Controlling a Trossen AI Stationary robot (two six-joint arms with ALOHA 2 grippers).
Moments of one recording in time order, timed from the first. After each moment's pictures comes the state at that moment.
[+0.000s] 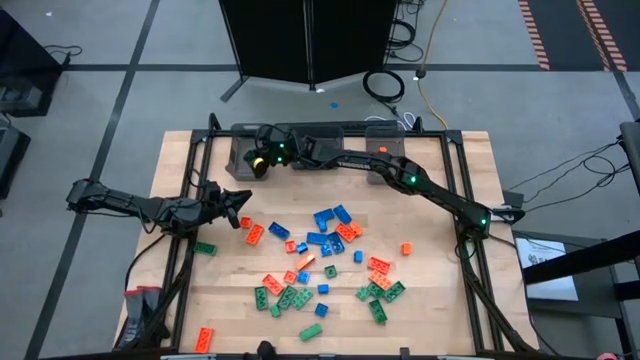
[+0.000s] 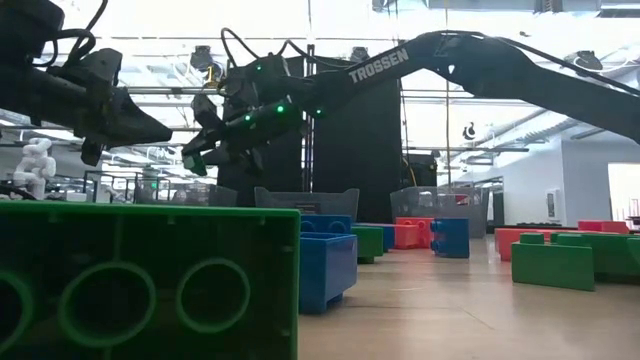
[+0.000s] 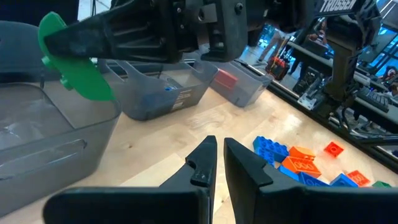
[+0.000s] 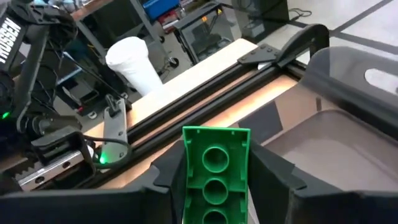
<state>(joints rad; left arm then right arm) -0.20 0.29 0.02 0.02 -0.71 -0.57 -0.32 2.63 2.34 -0.02 -0.13 0.44</state>
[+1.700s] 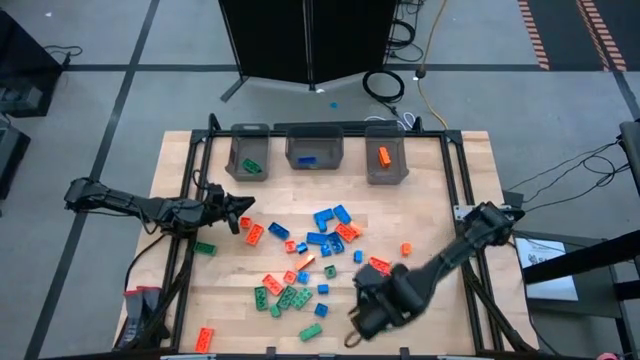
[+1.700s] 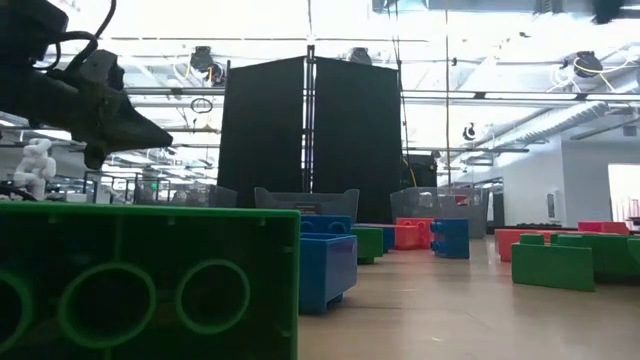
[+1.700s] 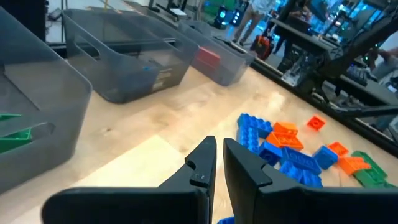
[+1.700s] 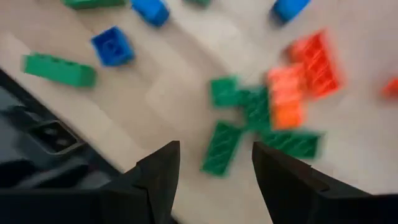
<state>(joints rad) -0.20 0.33 0.02 0.02 -0.60 -0.57 0.65 1.98 1.85 -1.30 0.15 1.55</state>
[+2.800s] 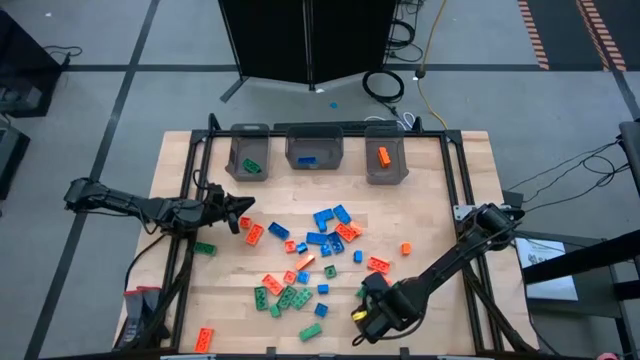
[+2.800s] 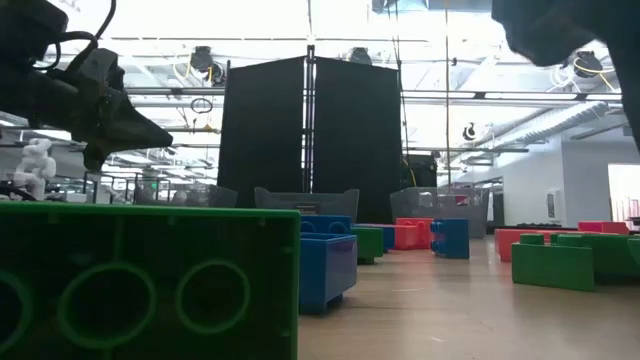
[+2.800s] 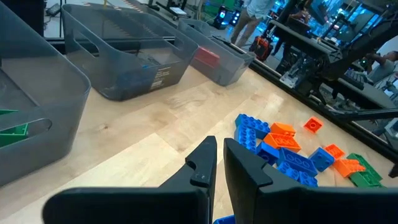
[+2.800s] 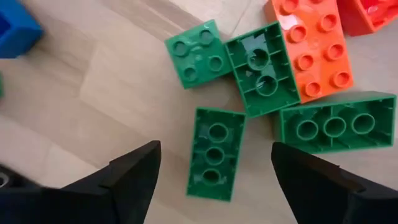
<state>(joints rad) -0.20 0.33 0.02 0.02 -0.59 -0.60 0.67 1.98 1.48 -0.97 0.08 1.77</state>
